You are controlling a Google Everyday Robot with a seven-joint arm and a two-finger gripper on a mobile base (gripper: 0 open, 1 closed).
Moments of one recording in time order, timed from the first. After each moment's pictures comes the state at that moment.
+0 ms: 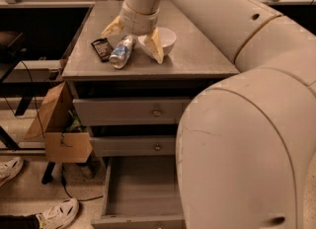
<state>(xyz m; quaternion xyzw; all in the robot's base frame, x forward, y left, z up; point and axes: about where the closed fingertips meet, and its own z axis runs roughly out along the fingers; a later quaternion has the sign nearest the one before) 0.692 0.064 0.894 0.14 0.97 0.15 0.10</state>
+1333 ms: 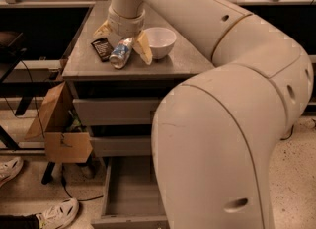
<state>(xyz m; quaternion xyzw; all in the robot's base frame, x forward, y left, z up) 0.715 0.095 0.879 0.18 0.97 0.14 0.11</state>
